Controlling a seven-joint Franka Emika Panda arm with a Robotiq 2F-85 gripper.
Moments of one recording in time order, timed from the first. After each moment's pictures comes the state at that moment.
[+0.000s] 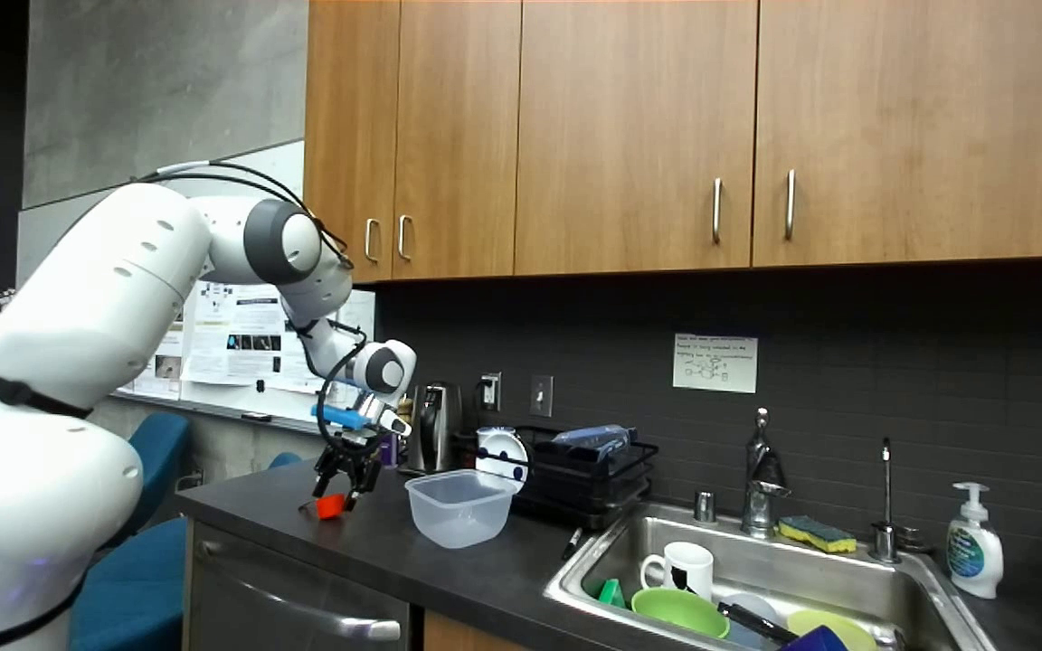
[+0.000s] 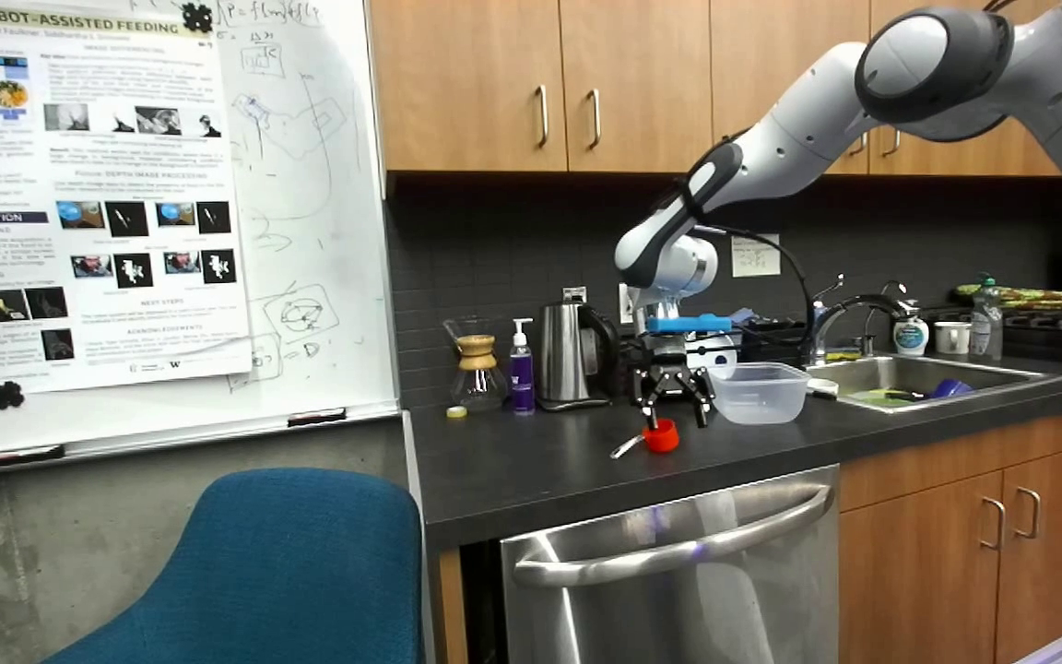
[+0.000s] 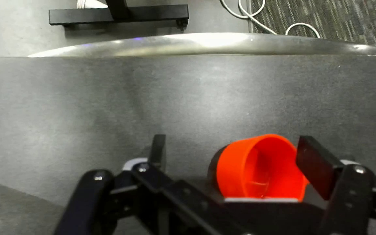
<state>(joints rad) 0.13 0.50 0.09 -1.74 0.18 1.83 0.23</state>
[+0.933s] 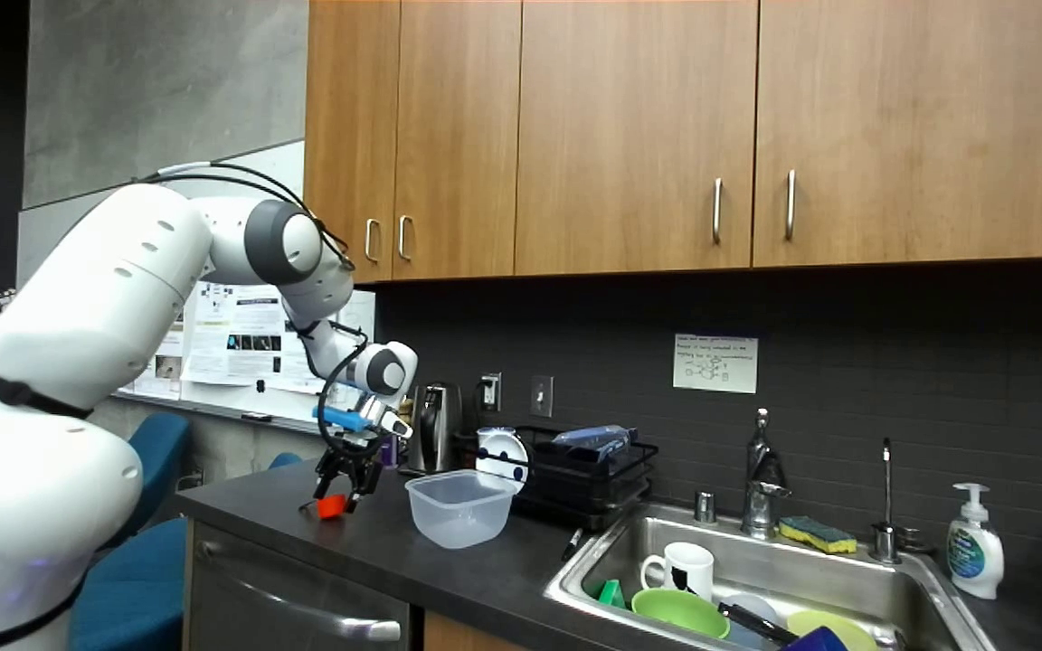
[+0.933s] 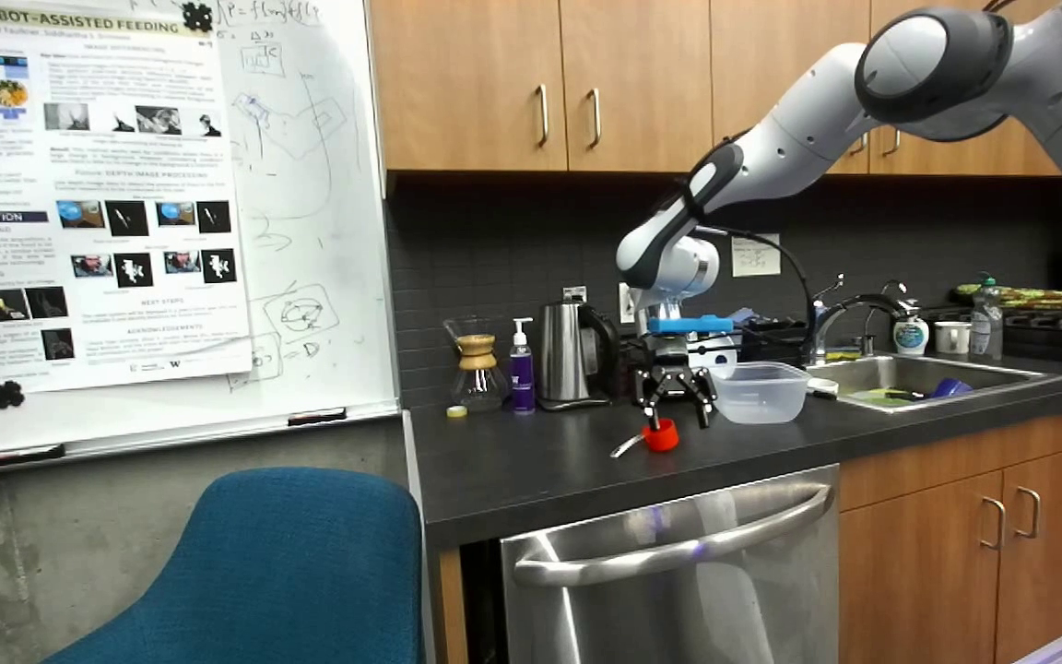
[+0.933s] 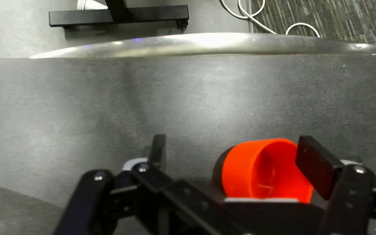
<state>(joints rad) 0.12 0.50 0.08 -1.74 0.18 1.83 0.23</state>
